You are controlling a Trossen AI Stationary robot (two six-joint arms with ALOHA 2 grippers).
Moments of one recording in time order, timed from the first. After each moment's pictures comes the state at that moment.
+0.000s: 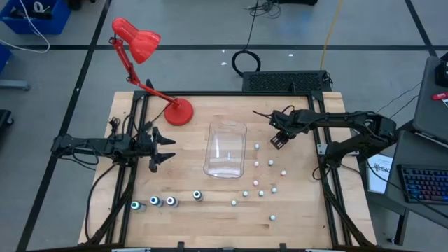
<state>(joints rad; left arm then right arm) -0.10 0.08 0.03 0.00 -0.16 -0.14 -0.43 1.37 0.72 -0.78 0.16 0.43</state>
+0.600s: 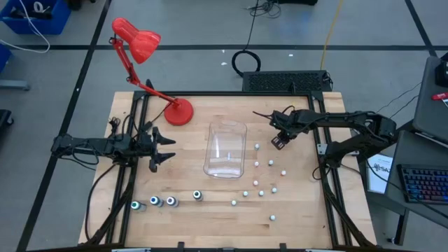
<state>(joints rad) -0.10 0.08 0.03 0.00 -0.16 -0.14 -0.43 1.37 0.72 -0.81 0.16 0.42</state>
